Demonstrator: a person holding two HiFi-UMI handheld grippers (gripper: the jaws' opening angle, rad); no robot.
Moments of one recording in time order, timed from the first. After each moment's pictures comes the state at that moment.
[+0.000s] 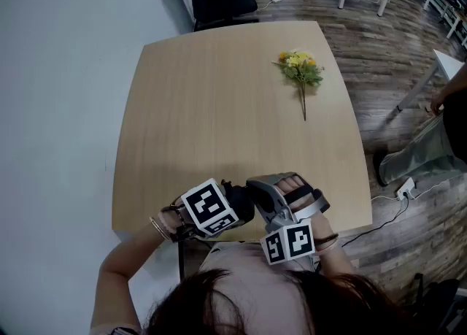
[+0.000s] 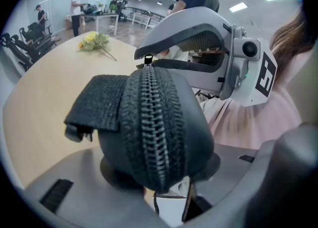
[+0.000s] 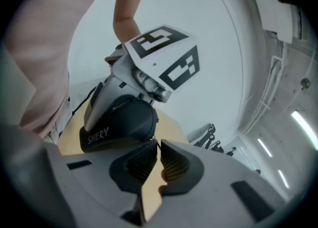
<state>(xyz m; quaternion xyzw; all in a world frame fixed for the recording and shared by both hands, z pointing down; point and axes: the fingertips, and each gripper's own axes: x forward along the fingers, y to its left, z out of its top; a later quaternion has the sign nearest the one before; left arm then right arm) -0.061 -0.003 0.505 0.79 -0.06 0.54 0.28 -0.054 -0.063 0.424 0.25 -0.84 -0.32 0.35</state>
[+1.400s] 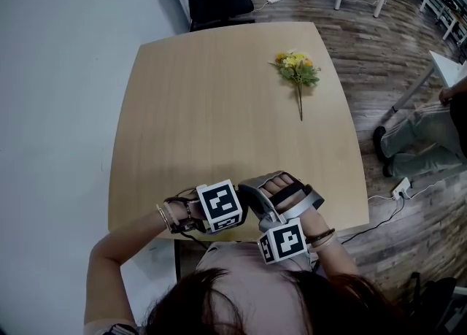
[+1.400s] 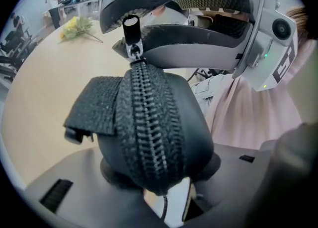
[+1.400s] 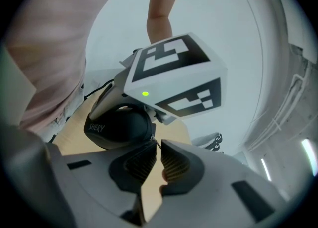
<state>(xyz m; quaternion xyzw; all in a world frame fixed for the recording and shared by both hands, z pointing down) -0.075 0.011 0.538 0.74 0.01 0.63 0.25 -0.068 -0.054 0.440 0.18 -0.81 -0.39 0.39</state>
